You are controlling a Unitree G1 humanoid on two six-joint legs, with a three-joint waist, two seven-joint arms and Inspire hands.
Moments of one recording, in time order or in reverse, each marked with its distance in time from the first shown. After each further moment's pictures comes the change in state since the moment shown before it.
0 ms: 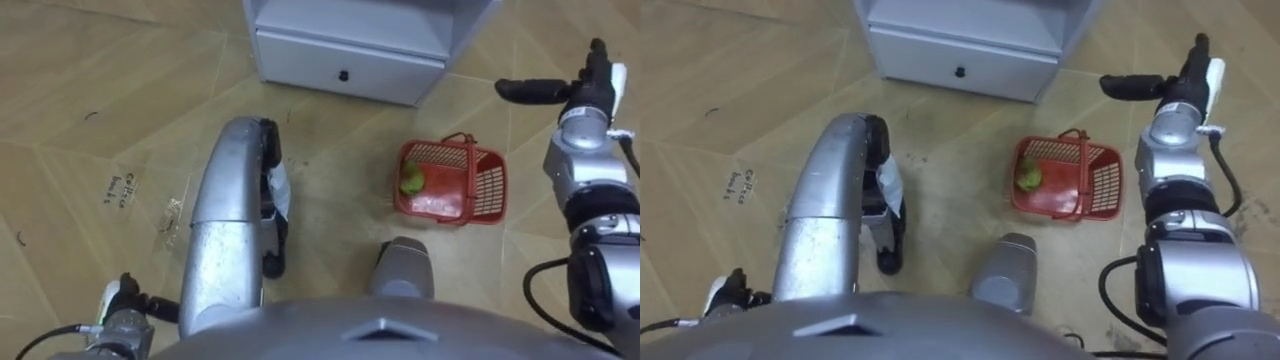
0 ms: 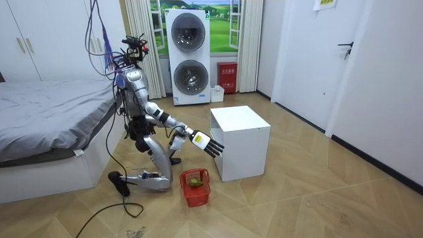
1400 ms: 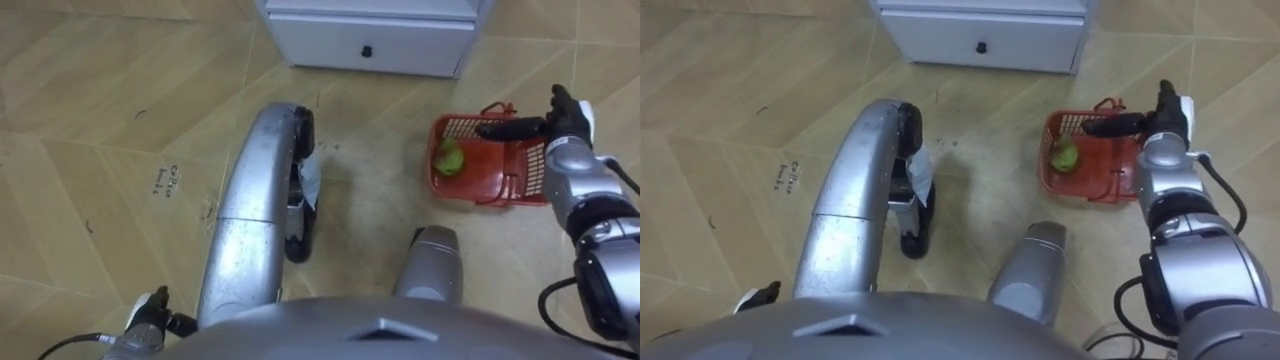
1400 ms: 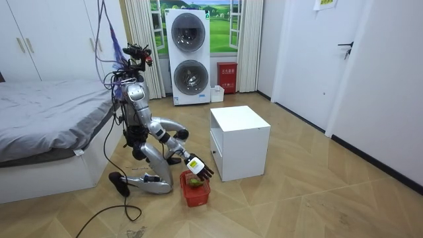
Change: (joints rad) left arm 0.043 0.005 -0.201 -0.067 -0.148 -0.002 -0.117; right arm 0.018 -0.016 0.210 0.237 0.234 0.016 0.119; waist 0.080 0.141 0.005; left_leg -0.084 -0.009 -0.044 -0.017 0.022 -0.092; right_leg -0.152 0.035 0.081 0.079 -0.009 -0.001
